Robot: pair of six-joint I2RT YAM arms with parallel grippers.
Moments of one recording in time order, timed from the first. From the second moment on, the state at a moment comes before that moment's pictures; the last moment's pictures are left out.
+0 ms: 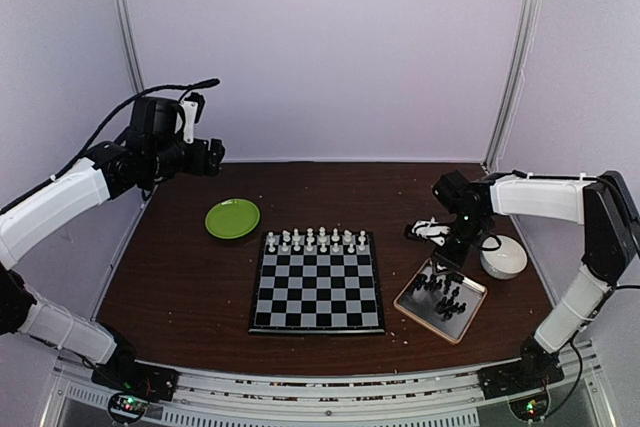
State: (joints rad) left arm -0.51 1.30 1.22 -0.38 -0.31 -0.06; right arm 0.43 1.62 1.05 -0.83 -0.10 -0.51
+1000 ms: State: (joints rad) left arm -0.51 1.32 1.22 -0.40 -0.32 -0.06; right arm 0.44 1.73 1.10 -0.81 -0.09 -0.49
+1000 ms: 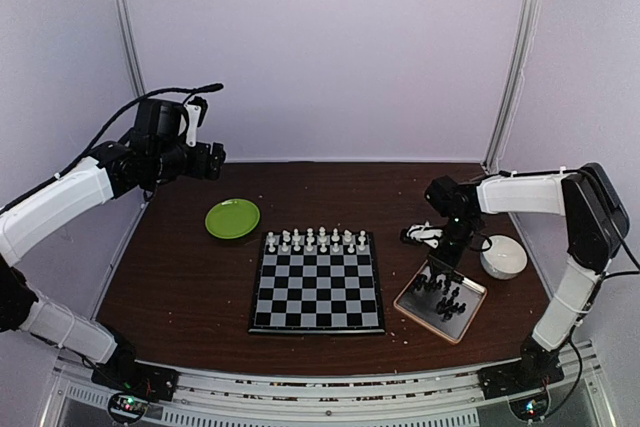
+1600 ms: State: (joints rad) left arm -0.51 1.33 1.23 -0.42 -0.32 -0.05; right arm 0.44 1.67 1.10 -0.82 -0.08 -0.49
